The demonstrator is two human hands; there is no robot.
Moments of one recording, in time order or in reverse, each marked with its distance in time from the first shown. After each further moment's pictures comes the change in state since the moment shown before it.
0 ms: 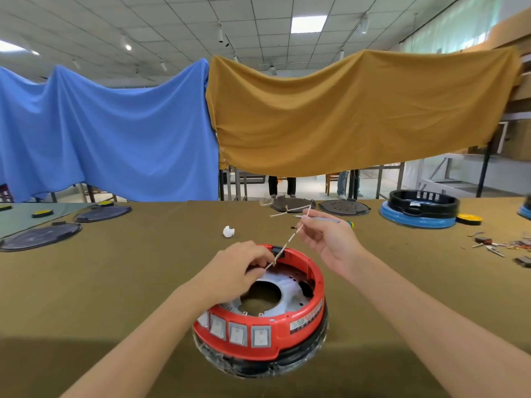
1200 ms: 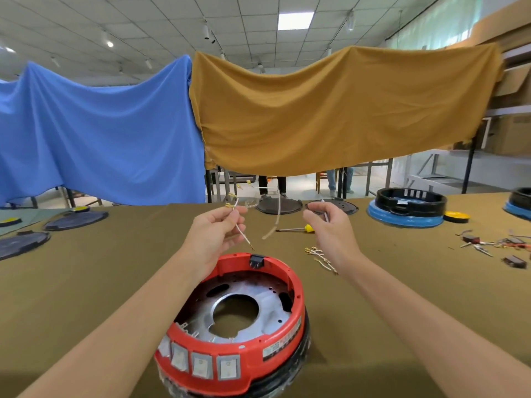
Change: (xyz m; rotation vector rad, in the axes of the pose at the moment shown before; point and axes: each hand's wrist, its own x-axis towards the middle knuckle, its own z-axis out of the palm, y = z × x) left_hand 0.074 -0.006 0.001 -1.277 0.391 -0.448; right_hand 0.038 -0.012 -0.043 -0.831 0.141 -0.416
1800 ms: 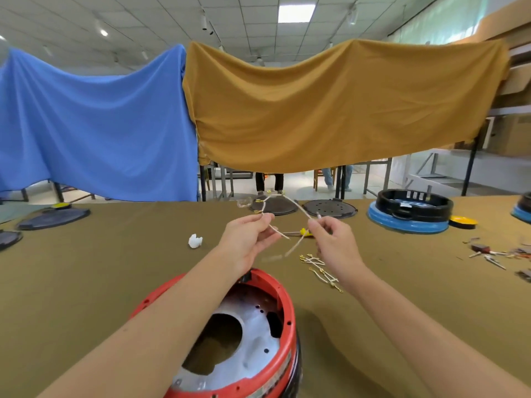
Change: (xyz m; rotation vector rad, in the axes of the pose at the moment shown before) left_hand 0.044 -0.027 0.075 -0.176 0.004 -0.236; right_hand 0.035 0.042 -0.005 0.026 -0.039 0.048
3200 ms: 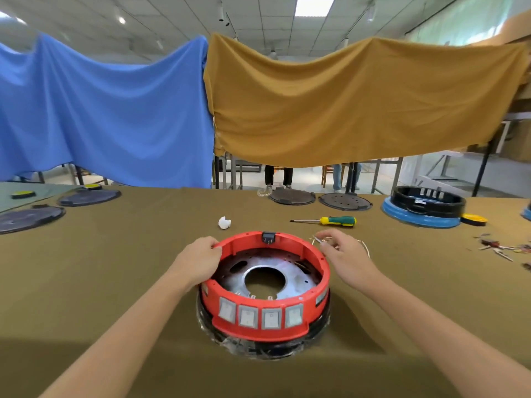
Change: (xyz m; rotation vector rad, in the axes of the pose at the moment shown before) left_hand -0.063 0.008 -0.152 1.283 0.160 0.067; right_hand -0.053 0.005 0.019 -0.434 -0.187 -0.108
